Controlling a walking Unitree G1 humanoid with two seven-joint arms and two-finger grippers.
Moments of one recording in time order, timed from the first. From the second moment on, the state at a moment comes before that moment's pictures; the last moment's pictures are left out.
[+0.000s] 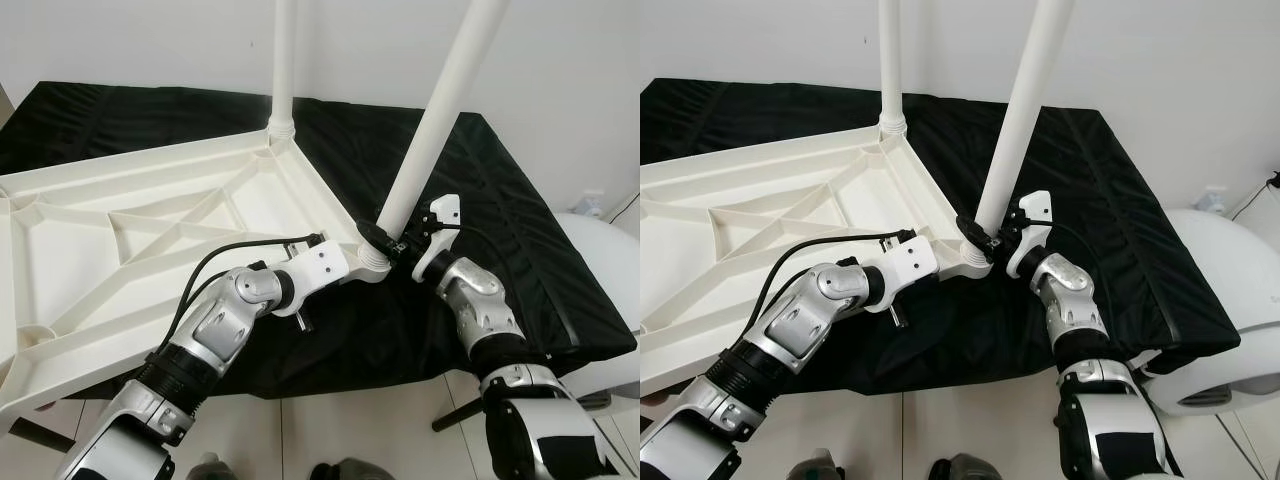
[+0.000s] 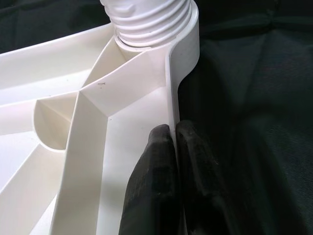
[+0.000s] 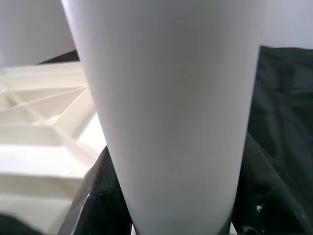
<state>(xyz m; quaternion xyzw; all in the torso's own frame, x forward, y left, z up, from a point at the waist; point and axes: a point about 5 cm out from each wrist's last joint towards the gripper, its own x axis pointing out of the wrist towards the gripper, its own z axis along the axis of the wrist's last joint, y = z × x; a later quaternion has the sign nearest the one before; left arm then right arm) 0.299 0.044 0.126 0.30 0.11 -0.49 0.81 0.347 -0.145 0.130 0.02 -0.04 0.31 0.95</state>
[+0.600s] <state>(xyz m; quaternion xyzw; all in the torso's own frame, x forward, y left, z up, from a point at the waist) 0.302 0.050 0.127 0.30 0.11 -0.48 0.81 0.339 -0.105 0.136 0.06 -0.04 0.08 0.99</state>
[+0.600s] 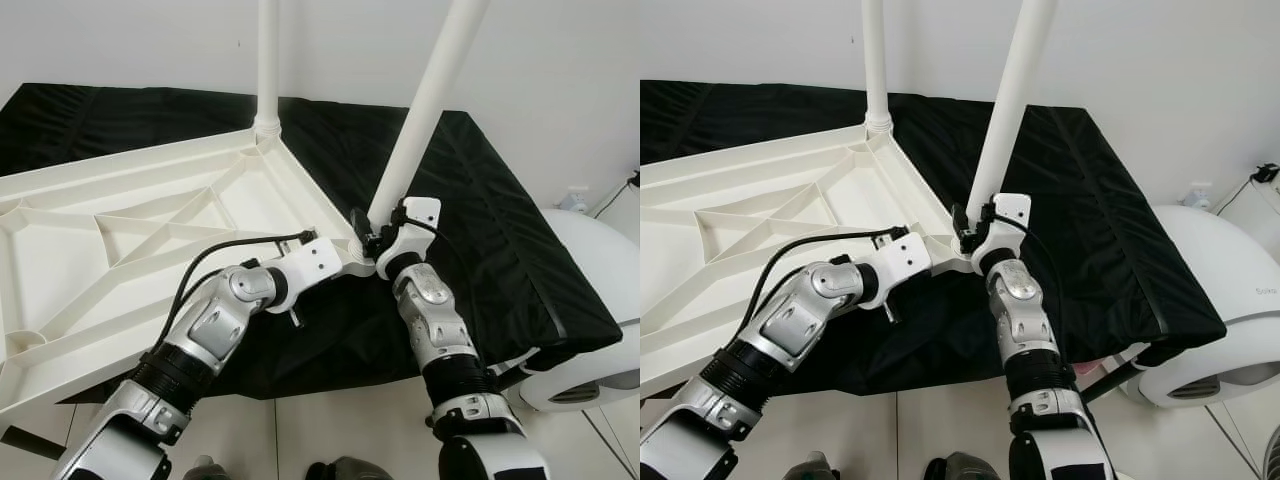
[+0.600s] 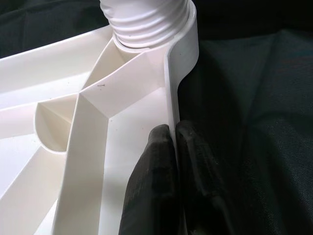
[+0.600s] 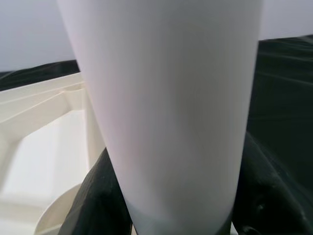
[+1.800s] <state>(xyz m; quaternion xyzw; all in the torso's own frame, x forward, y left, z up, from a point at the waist) 0.299 0.043 0.127 0.30 0.11 -0.49 0.81 0.332 -0.147 0.129 -0.03 -0.01 0.21 0.98</state>
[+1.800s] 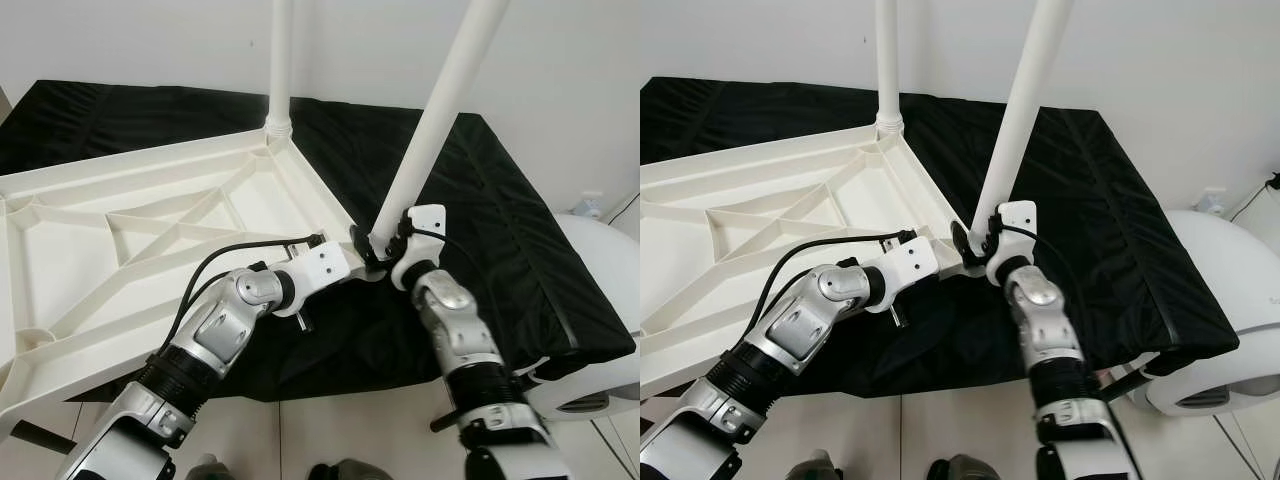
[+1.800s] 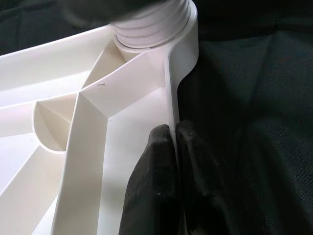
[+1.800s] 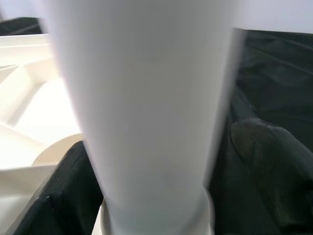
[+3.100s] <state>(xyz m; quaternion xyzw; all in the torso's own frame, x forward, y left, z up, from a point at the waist) 0.299 0.043 0.128 0.29 0.11 -0.49 0.81 0.338 -0.170 0.141 -0.05 -0.02 0.39 0.92</state>
